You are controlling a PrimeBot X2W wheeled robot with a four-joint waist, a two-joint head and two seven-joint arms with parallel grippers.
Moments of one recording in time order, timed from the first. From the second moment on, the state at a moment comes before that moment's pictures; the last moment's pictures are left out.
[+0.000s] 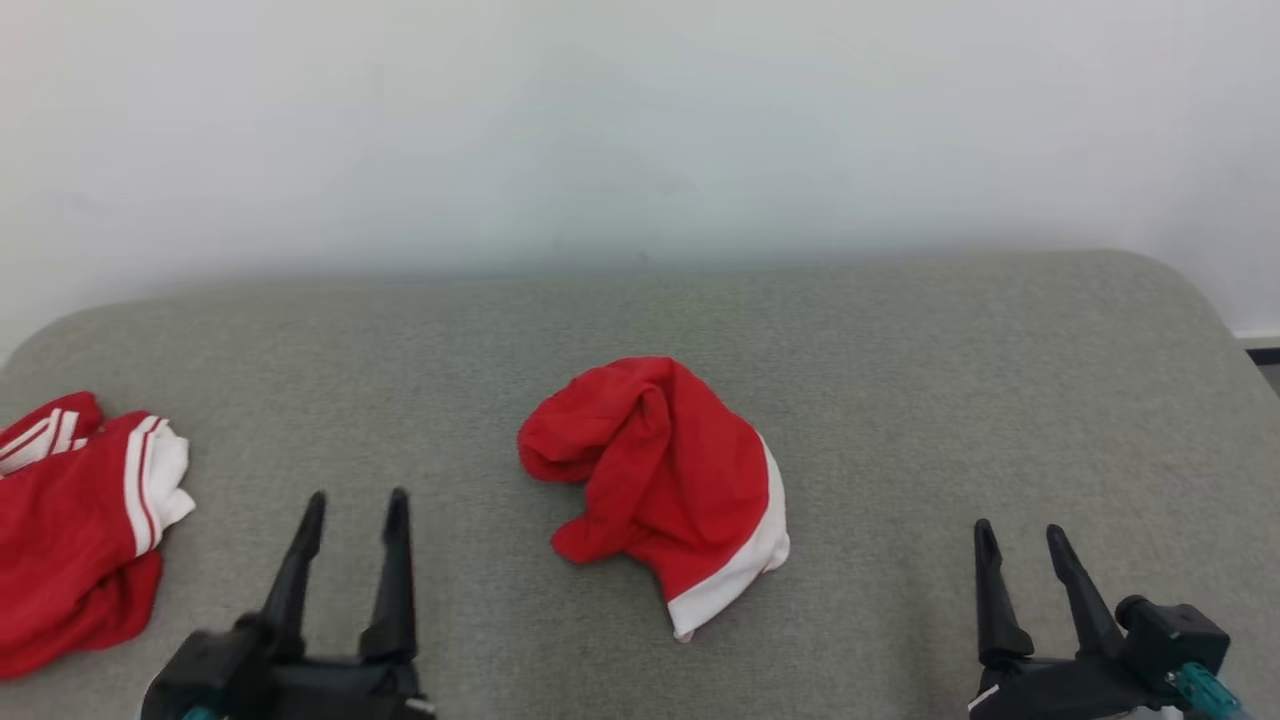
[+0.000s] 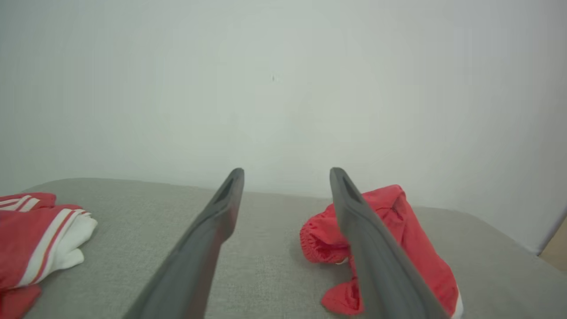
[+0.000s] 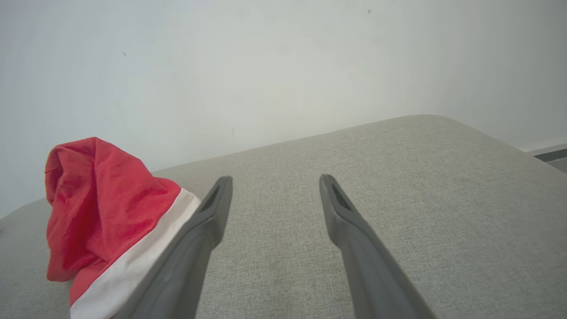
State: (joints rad) left arm -0.10 0.10 -0.13 0.13 -0.34 -0.09 -0.26; right arm -0.06 -0.05 -0.04 0.29 0.24 0.13 -0.21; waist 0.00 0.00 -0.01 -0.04
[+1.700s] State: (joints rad) left arm 0.11 0.13 -0.16 0.10 -0.31 -0.13 -0.26; right arm -0.04 -0.05 -0.03 0.39 0.18 0.13 -0.22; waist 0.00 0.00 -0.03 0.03
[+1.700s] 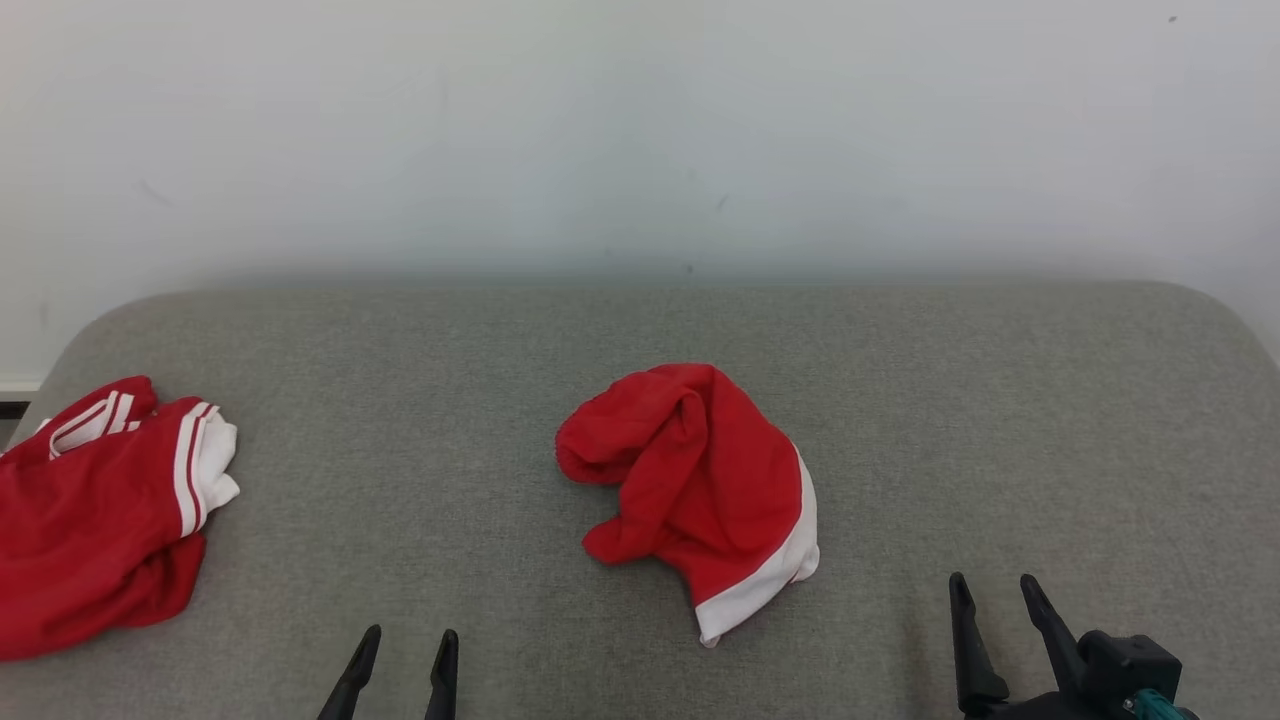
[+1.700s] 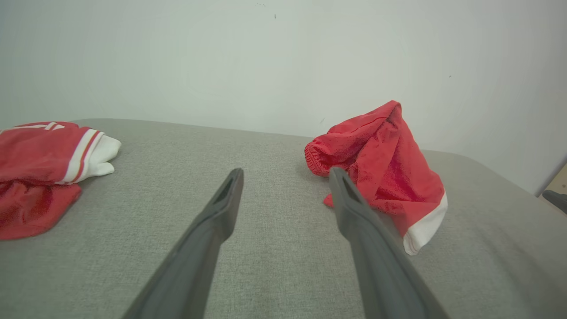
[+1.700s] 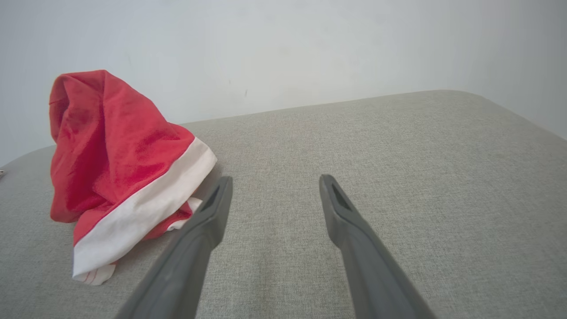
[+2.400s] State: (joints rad) left arm -0.61 0.22 -0.26 0.44 -0.40 -0.09 0.18; right arm -0.07 -0.05 0.03 0.37 0.22 0.13 -0.20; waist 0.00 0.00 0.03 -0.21
